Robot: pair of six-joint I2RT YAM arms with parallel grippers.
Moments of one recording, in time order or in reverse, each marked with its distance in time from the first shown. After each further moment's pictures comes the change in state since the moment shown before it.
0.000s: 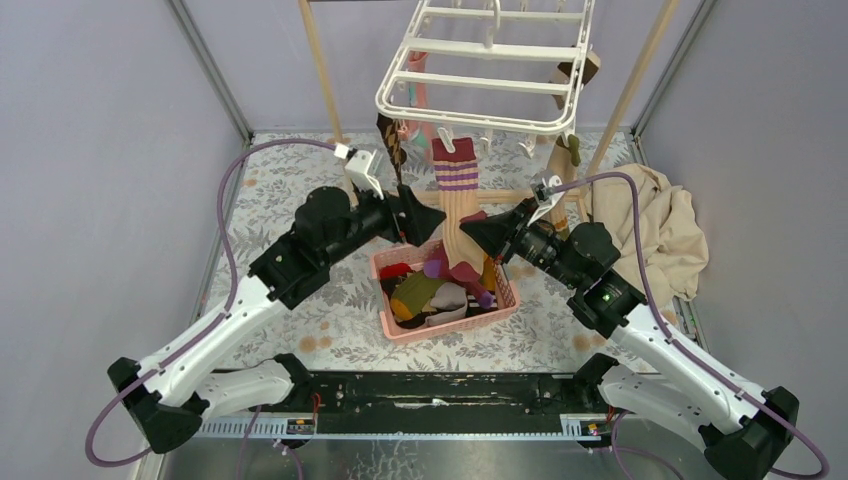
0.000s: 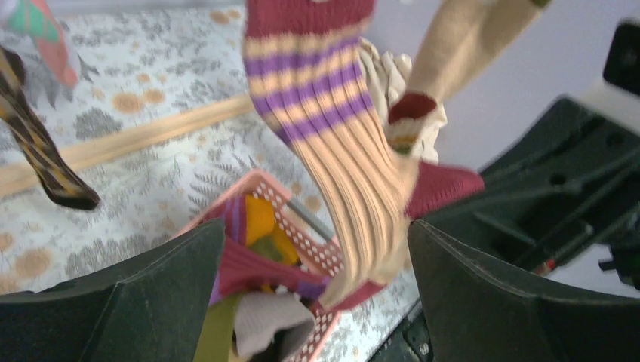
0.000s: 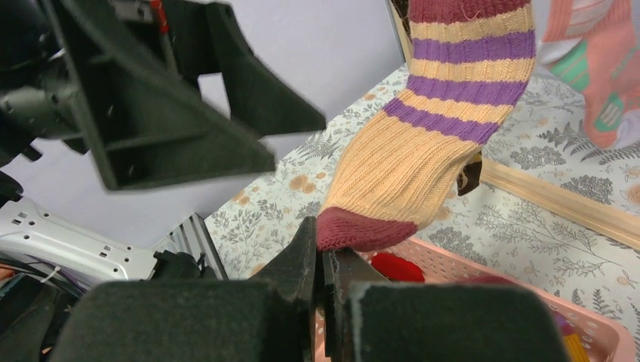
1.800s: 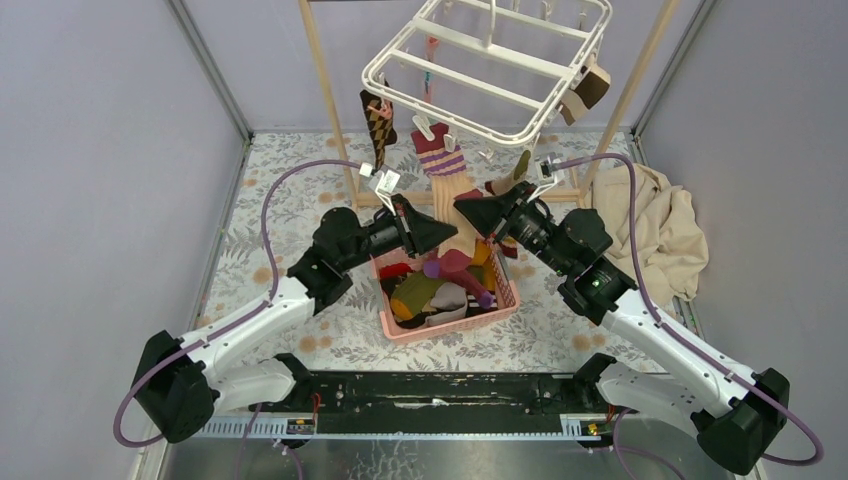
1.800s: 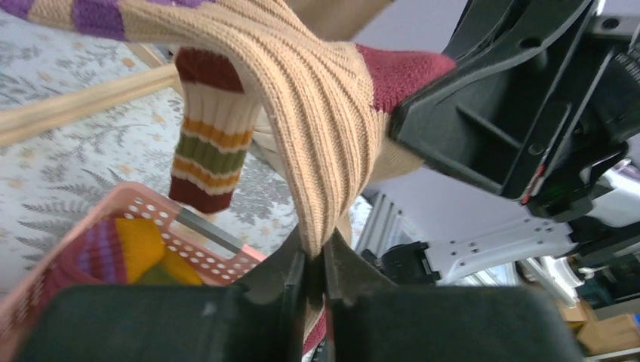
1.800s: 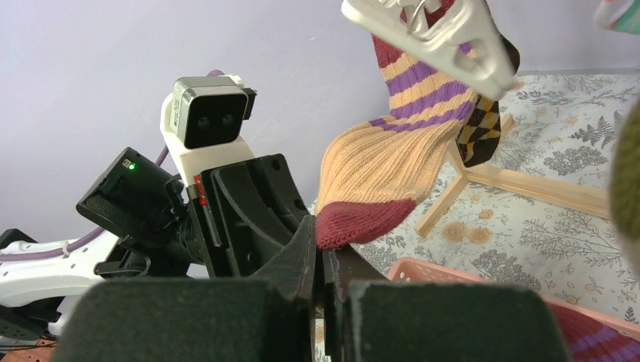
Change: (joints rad) left arm 0.084 0.103 -0.327 0.673 0.387 -0.215; right arm 0.000 0.104 0.080 0.069 0.095 0.212
